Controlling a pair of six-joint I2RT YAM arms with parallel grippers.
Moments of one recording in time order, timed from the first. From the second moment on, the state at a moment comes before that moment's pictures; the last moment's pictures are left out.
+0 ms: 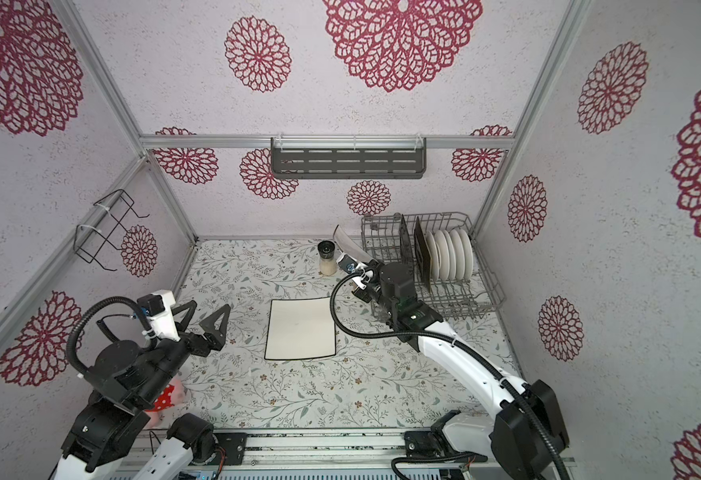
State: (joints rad) left arm -0.39 0.46 0.85 -0.50 -0.09 -0.30; right arm 0.63 1.23 0.96 0.08 0.04 -0.62
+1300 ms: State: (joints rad) left arm -0.13 1.06 0.83 -0.14 0.68 -0.95; right arm 1.15 1.32 0.84 0.25 0.51 -1.42
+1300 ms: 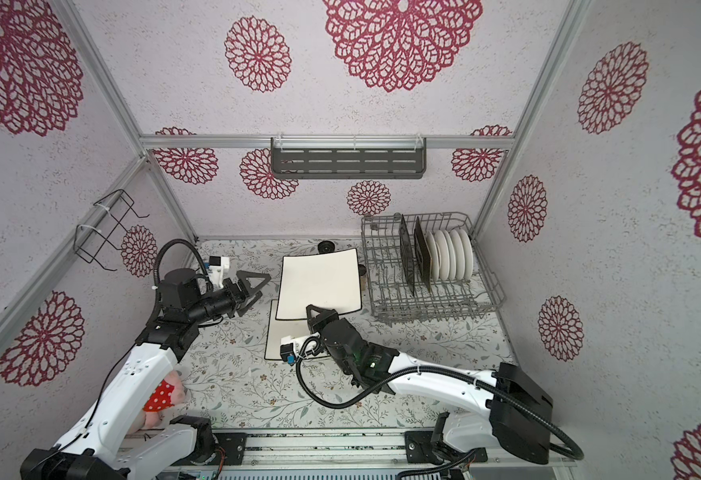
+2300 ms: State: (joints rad) left arm -0.20 1.22 0.71 0.18 0.75 -1.06; right arm 1.24 1.42 0.78 0.43 0.56 -1.46
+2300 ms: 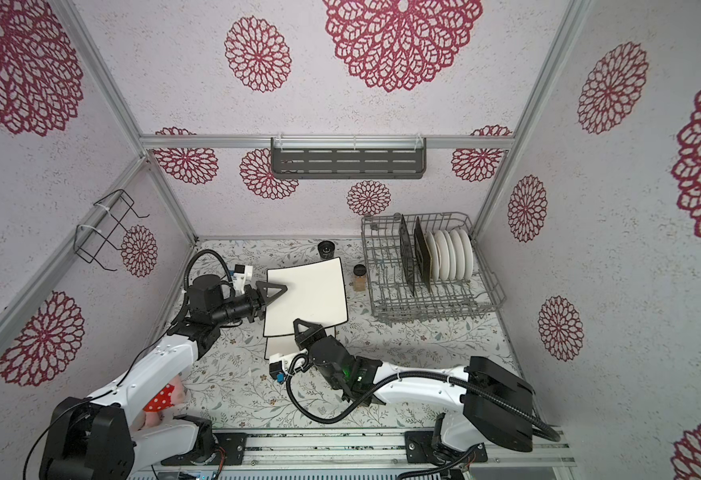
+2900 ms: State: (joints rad) left arm -0.20 1.24 0.70 0.23 0.80 -1.10; right arm 1.24 1.42 0.76 0.52 0.59 -1.45
